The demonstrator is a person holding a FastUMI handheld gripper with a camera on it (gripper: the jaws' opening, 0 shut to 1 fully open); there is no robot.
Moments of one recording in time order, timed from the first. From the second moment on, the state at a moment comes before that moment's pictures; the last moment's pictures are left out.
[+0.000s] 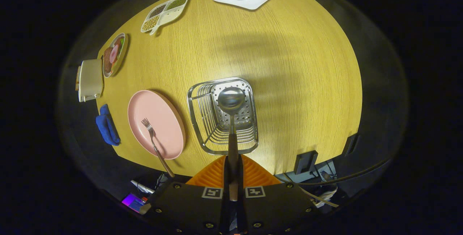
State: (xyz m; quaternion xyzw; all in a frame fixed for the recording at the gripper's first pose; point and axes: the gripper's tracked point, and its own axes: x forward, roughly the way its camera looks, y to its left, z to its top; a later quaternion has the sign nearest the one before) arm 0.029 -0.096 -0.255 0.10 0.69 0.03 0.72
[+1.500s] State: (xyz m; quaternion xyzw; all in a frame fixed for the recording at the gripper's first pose) arm -0.028 -0.008 -0.219 0.12 0.61 0.11 0.78
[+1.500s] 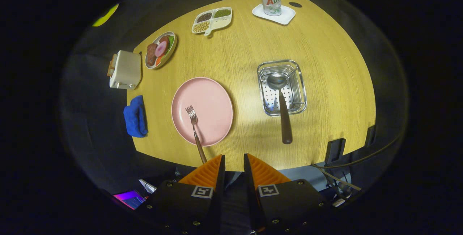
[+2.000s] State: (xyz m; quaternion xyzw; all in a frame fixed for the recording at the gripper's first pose) arm -0.042 0.072 -0.262 0.06 0.62 0.15 0.77
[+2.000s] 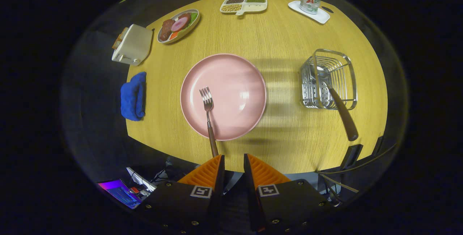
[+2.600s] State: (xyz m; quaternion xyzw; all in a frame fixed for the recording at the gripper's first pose) arm -0.045 0.121 -0.330 -0.01 0.63 0.17 0.76
